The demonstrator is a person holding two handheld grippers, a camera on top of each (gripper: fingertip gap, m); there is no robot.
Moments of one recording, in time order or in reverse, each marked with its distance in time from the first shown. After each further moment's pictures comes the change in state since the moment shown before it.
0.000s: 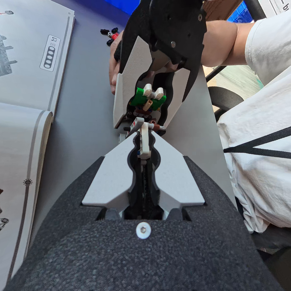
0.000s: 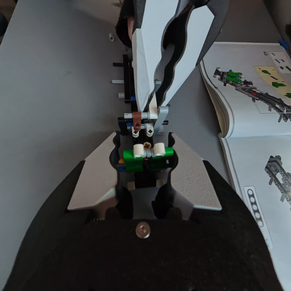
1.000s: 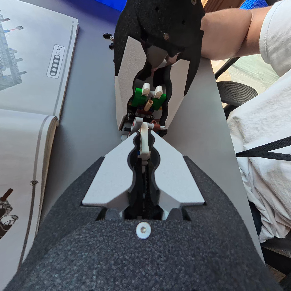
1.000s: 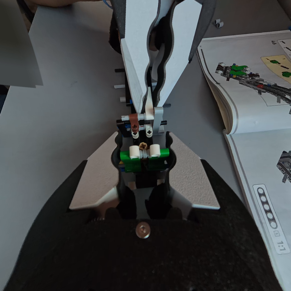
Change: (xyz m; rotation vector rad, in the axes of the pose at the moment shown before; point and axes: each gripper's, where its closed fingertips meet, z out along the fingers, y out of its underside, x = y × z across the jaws) left arm -0.001 0.000 0.001 0.000 -0.067 0.071; right arm -0.001 -0.002 -0.002 0.020 -0.051 0.087
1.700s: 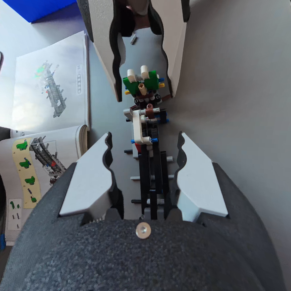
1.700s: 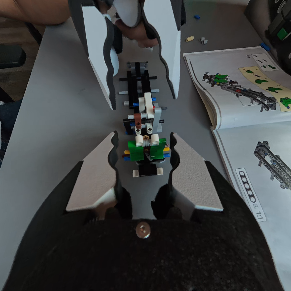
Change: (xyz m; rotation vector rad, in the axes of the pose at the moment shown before) left arm -0.001 0.011 -0.012 -0.198 -0.355 0.459; right arm -0.003 -0.009 -0.029 0.054 0.044 0.002
